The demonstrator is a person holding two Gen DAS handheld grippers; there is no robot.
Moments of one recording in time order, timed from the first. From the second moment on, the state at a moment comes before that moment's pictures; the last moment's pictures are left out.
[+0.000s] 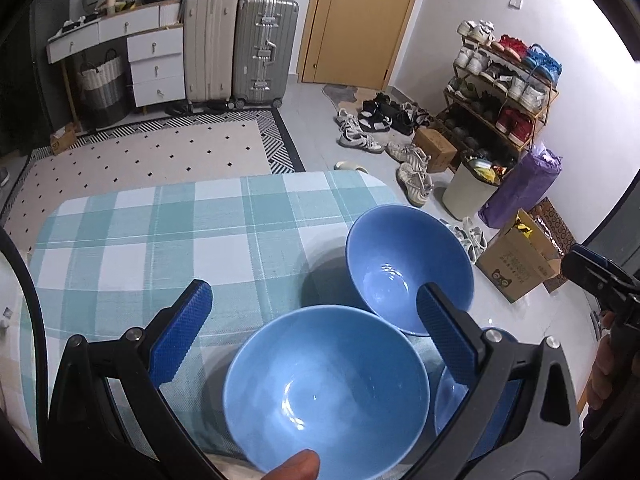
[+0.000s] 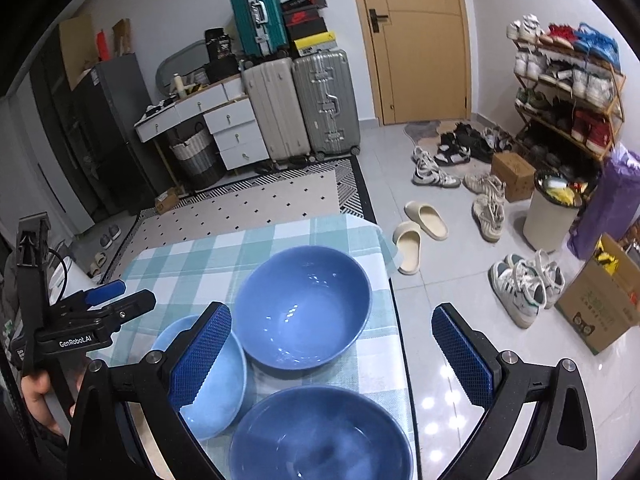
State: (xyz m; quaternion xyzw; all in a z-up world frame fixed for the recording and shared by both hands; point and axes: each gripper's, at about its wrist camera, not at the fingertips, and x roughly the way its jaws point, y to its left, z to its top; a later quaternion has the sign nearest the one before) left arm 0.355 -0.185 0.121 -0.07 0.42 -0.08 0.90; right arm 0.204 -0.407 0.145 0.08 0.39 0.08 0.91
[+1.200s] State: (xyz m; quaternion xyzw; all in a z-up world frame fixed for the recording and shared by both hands) left arm 0.457 -0.237 0.015 -0.05 0.52 -0.12 0.84; right arm 0.291 -0.423 0.029 0.13 0.50 0.08 0.86
